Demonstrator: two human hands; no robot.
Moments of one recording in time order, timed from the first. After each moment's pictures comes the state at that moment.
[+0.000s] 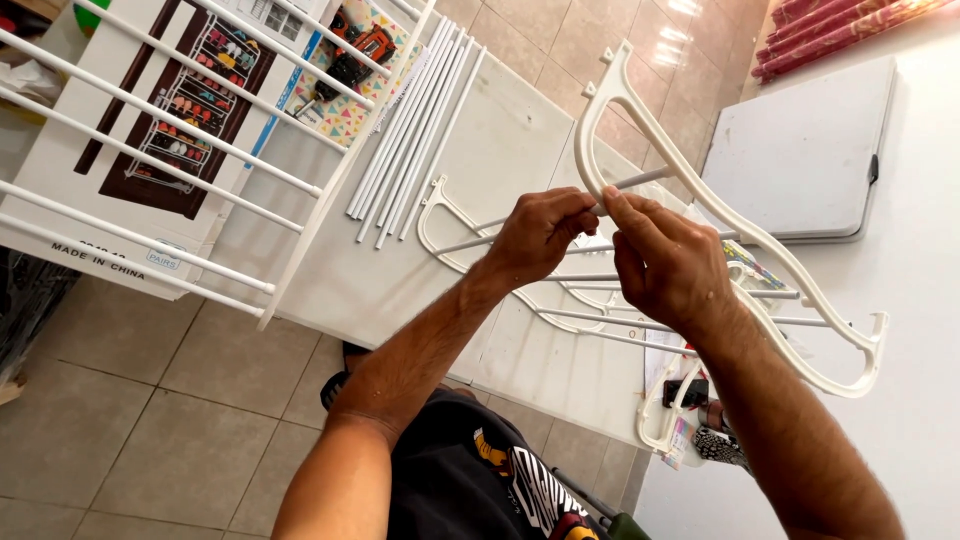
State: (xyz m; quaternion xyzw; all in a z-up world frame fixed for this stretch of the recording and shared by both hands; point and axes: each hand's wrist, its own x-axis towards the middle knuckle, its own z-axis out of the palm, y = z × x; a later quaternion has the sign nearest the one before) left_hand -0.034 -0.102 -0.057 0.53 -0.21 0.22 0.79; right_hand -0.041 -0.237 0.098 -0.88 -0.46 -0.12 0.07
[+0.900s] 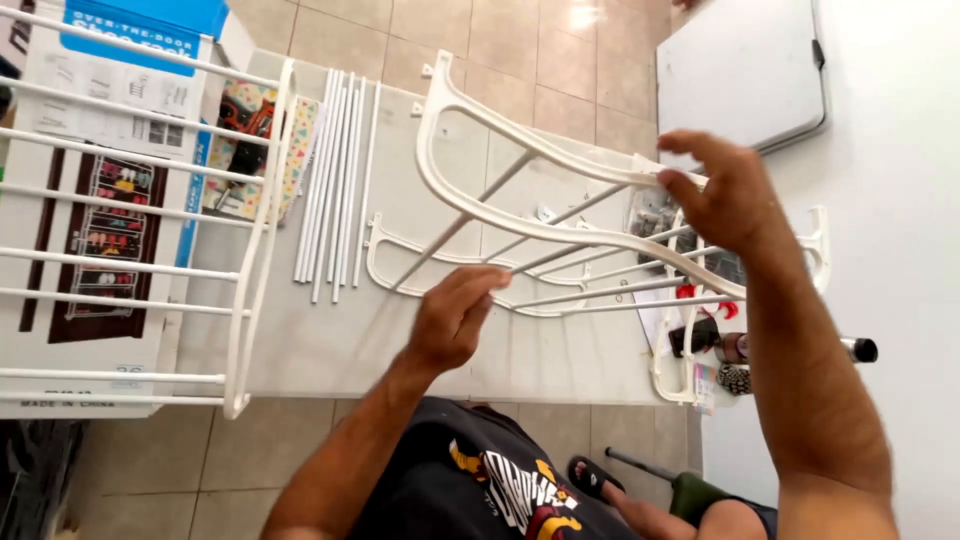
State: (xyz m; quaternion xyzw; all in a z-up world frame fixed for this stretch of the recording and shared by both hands) left_hand -0.096 -0.106 -0.064 0.67 -0.26 0.34 0.61; right_hand -0.011 -0.396 0.146 -0.98 -0.15 -0.04 0.11
